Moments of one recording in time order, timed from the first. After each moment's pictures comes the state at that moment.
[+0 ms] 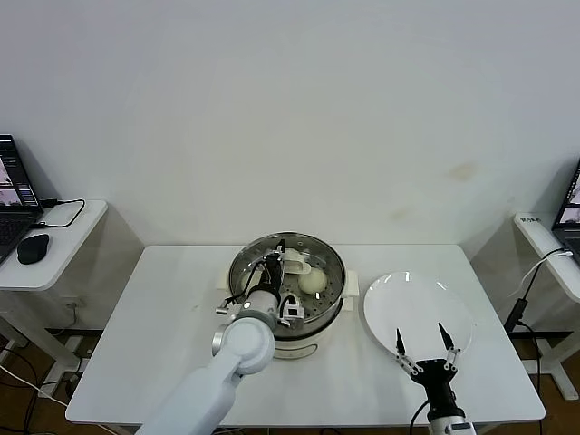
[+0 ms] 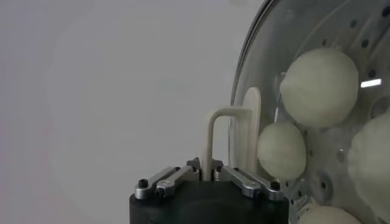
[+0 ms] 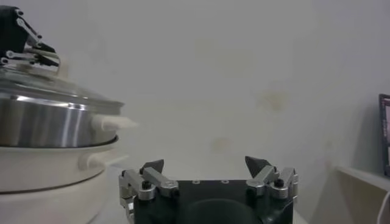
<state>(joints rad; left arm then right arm) 0.80 -1.28 0.12 -1.76 1.24 0.51 0.32 -1.60 1.54 0.73 1.84 -0.06 0.37 -0.14</state>
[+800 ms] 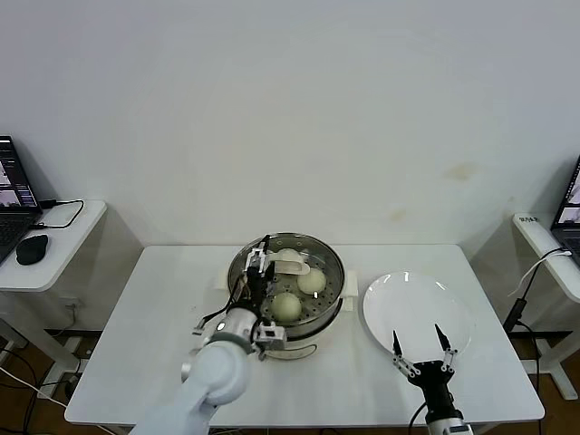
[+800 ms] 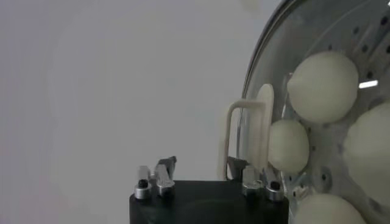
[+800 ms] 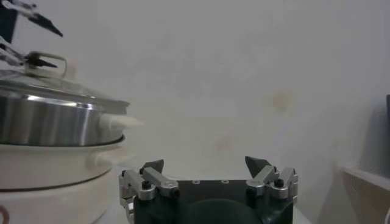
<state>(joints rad) 0.98 -1.17 0.03 -1.98 1.14 0.47 0.25 -1.61 1.54 0.72 1.86 -0.07 0.38 -0.15</state>
